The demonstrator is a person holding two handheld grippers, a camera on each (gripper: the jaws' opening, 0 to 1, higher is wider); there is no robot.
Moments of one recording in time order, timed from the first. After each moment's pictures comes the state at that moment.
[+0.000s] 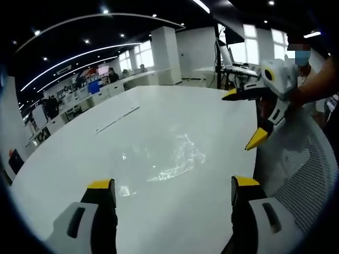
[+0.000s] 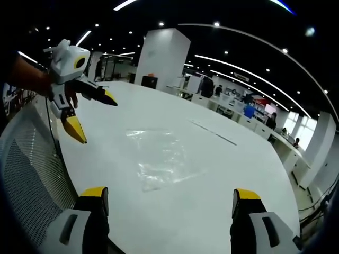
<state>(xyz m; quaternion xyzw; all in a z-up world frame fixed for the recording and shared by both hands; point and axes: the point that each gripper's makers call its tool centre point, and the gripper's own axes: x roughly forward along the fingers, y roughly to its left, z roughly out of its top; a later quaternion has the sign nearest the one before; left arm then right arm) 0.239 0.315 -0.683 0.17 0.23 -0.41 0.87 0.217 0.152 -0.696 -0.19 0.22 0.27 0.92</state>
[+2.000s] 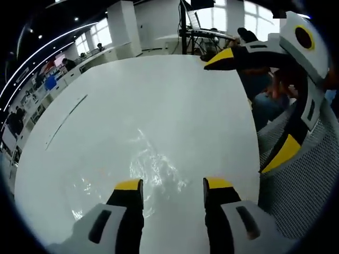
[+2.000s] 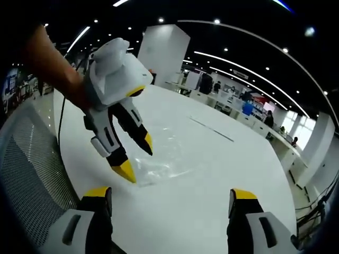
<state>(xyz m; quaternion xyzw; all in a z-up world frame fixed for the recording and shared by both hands) 0.257 0.203 -0.752 0.24 0.34 -0.51 0.75 0.219 0.144 -0.704 -0.21 0.23 0.26 0.91</state>
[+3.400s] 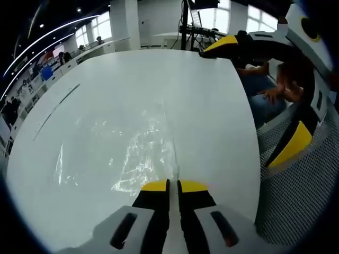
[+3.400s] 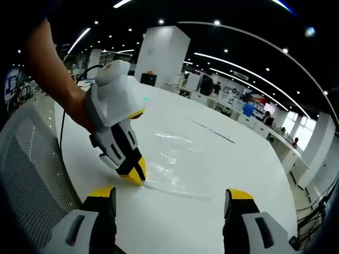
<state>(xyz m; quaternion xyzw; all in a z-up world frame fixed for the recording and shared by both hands) 0.250 0.202 -0.776 0.24 0.36 -0.52 0.74 0.219 0.147 -0.702 -0.20 0.23 0.27 0.91</state>
